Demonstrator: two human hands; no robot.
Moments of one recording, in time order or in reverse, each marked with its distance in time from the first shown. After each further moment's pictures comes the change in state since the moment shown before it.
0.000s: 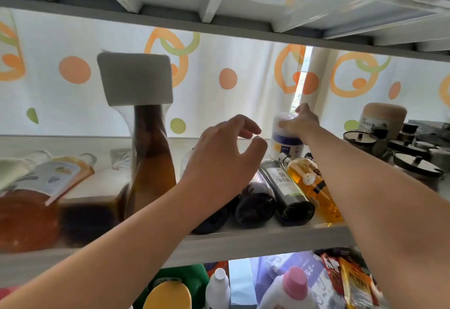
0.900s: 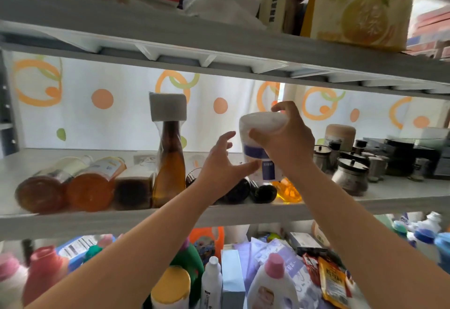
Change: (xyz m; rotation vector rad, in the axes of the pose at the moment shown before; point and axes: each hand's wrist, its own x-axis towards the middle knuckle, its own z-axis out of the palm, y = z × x) left_hand -0.053 0.031 0.001 -0.253 -0.050 -0.106; right_hand -0.247 -0.053 -0.108 0.197 0.267 -0.415
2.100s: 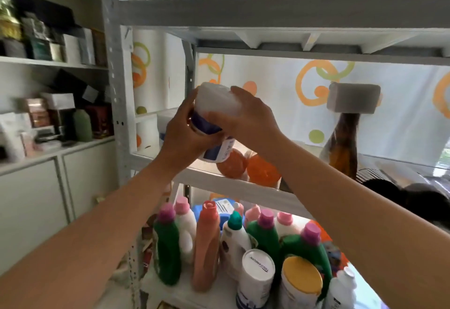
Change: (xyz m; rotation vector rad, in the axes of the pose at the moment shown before) left_hand -0.122 -0.068 -0.307 0.366 0.631 0.131; right_hand -0.089 -0.242 0.189 0.393 -0.677 -0.436
